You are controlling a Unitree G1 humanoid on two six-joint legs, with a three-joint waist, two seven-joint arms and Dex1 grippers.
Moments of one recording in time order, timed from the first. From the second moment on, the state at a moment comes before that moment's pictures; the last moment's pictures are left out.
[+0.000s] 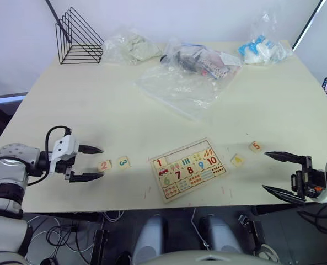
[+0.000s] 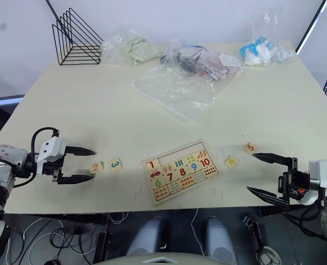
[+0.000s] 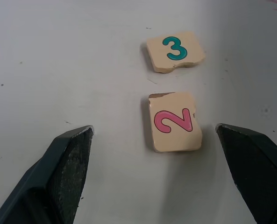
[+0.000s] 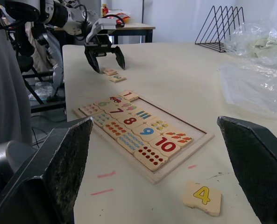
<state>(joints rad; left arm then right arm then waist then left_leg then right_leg) -0.49 1.04 -0.25 0.94 -0.47 -0.45 -1.58 0.11 -0.63 -0.35 -0.02 0.71 -0.11 1.55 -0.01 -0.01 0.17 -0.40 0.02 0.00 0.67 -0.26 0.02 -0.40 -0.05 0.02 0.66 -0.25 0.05</state>
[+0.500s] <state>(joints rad) -0.44 1.04 -0.26 0.89 -0.52 -0.45 -1.58 0.10 -0.64 -0.35 -0.01 0.71 -0.11 1.56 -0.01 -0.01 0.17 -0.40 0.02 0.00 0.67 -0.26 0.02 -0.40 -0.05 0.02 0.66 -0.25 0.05</state>
